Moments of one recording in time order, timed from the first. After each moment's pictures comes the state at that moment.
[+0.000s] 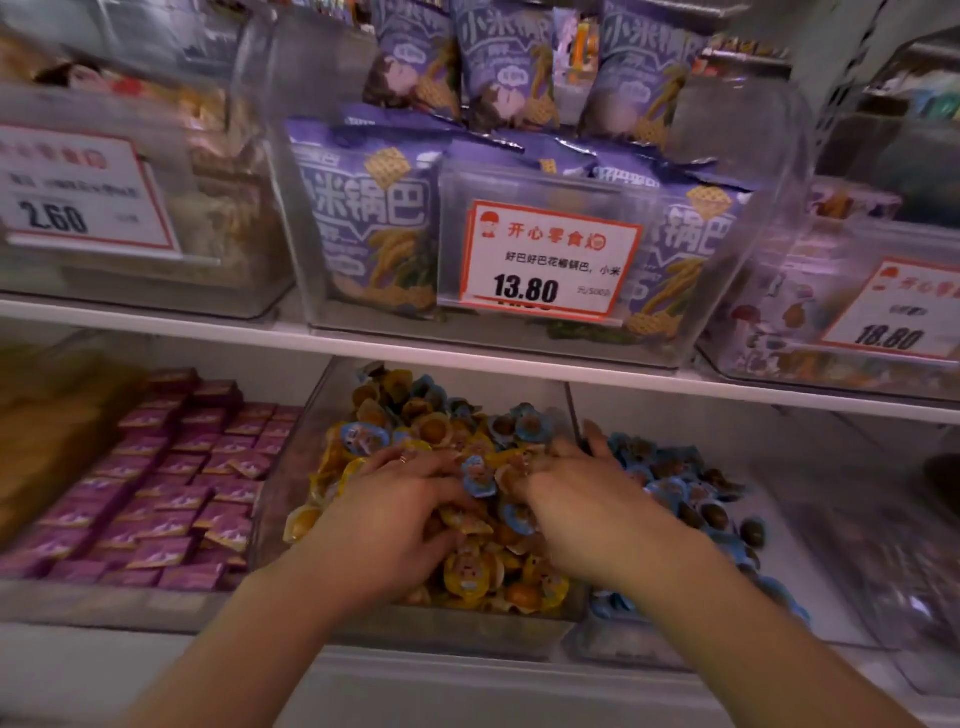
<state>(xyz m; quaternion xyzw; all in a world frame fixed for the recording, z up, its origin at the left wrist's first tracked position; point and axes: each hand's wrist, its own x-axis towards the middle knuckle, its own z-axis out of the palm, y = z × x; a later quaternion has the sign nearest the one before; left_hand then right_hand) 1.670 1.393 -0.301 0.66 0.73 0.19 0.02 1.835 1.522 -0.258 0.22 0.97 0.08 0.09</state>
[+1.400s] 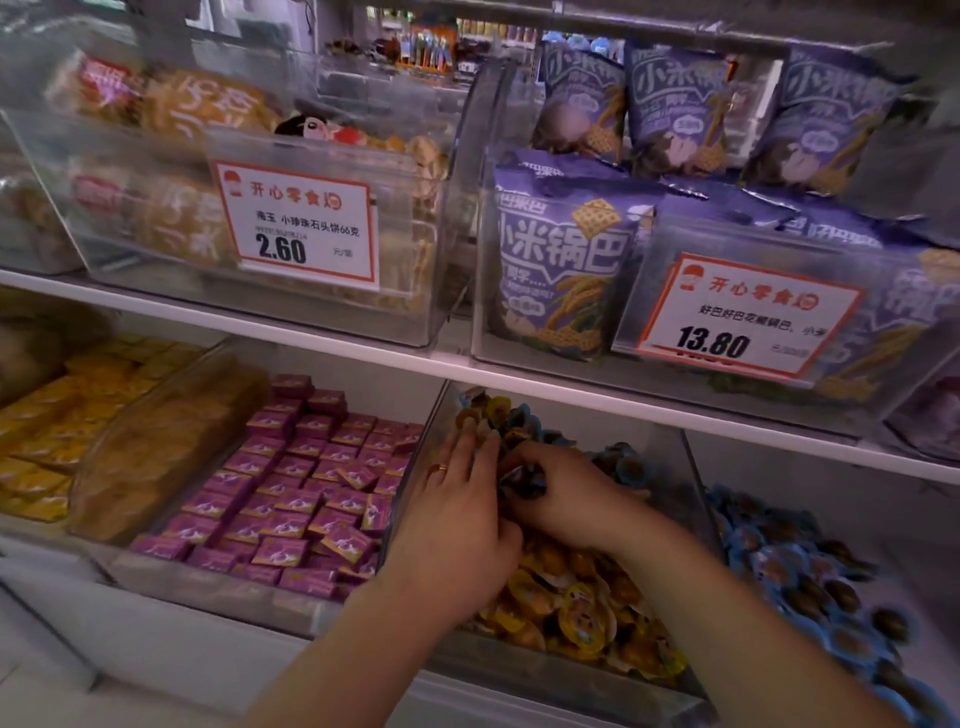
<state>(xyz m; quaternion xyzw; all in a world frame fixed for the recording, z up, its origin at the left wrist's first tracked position) 1.648 1.381 -0.316 0.50 0.82 0.27 0.01 1.730 1.523 -0.281 0.22 0.93 -0.29 -0.04</state>
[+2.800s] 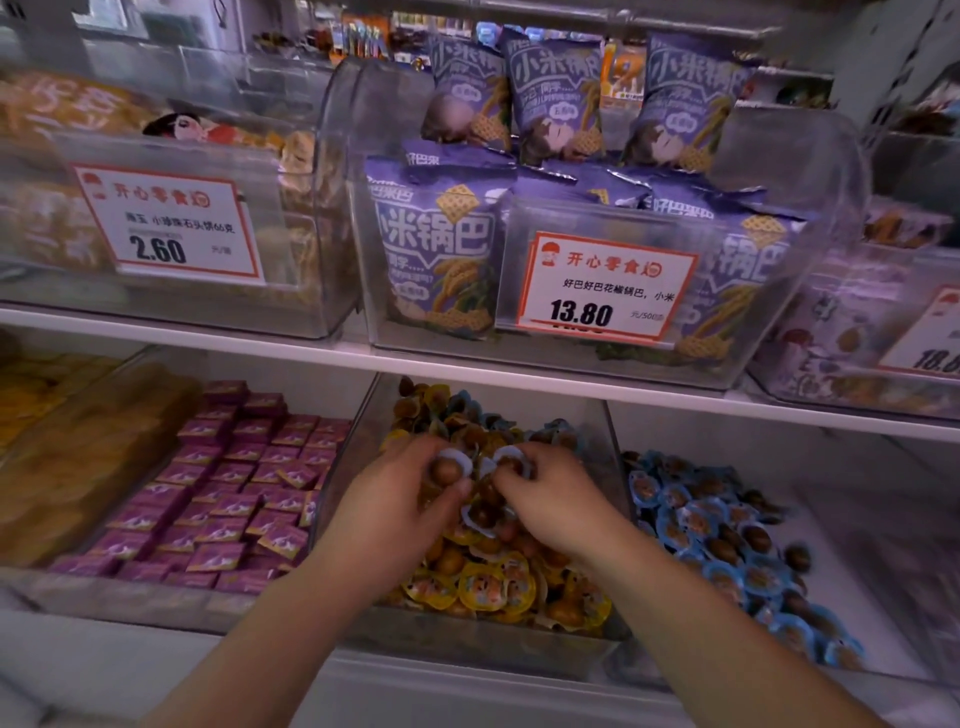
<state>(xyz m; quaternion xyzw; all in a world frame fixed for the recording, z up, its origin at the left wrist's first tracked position) 1.654 1.379 -0.299 0.52 0.76 0.40 0.01 1.782 1.509 -0.280 0.36 0.81 -0.43 -0.15</state>
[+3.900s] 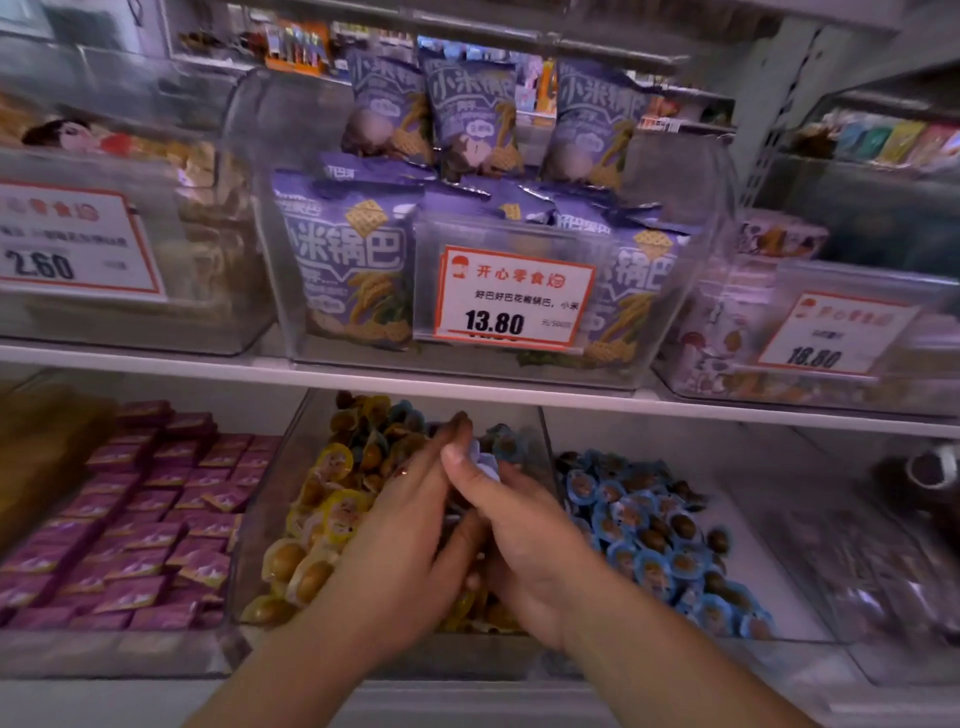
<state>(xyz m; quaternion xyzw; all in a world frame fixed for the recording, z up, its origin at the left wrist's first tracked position) 1.716 1.394 -0.285 0.59 0.66 0.45 0.03 1.822 1.467 -0.249 0.32 0.53 -0.77 -0.18</state>
